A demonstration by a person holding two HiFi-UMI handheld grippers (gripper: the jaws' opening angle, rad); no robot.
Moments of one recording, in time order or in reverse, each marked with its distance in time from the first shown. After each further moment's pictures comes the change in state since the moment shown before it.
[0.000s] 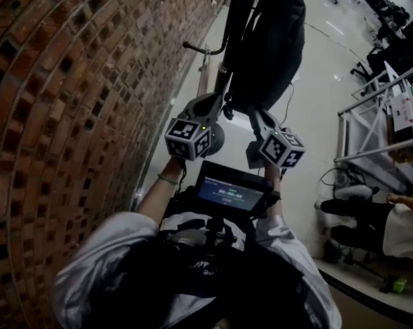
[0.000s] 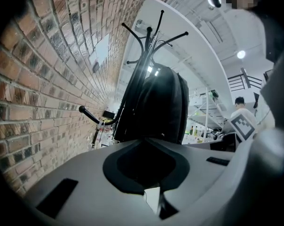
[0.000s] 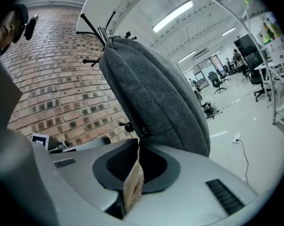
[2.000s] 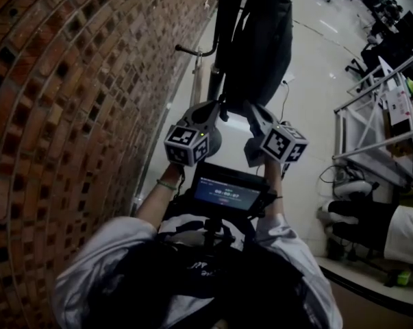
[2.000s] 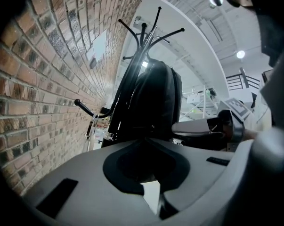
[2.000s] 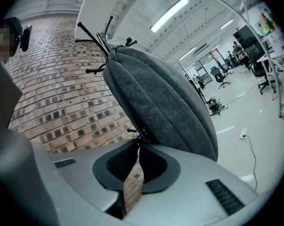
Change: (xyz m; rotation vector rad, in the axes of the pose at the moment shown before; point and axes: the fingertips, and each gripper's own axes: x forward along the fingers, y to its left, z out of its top) left arm -0.003 -0.012 -0.023 -0.007 0.015 -0.030; right arm -0.006 0.021 0.023 0.049 -0.007 0.068
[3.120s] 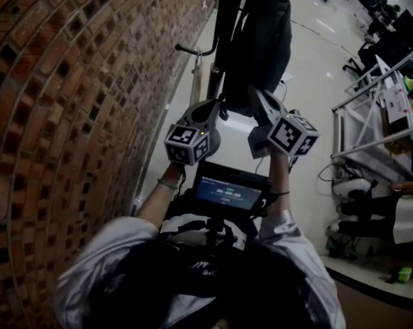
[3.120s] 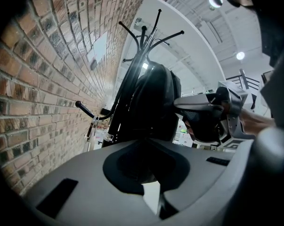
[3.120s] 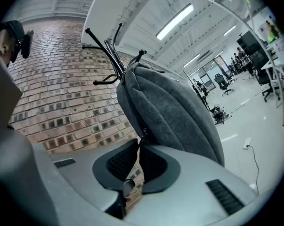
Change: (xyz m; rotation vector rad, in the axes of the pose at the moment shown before) left arm -0.002 -0.002 0.007 -0.012 -0.008 0.001; right arm -0.003 0.035 0.057 -0.046 -0.067 0.022
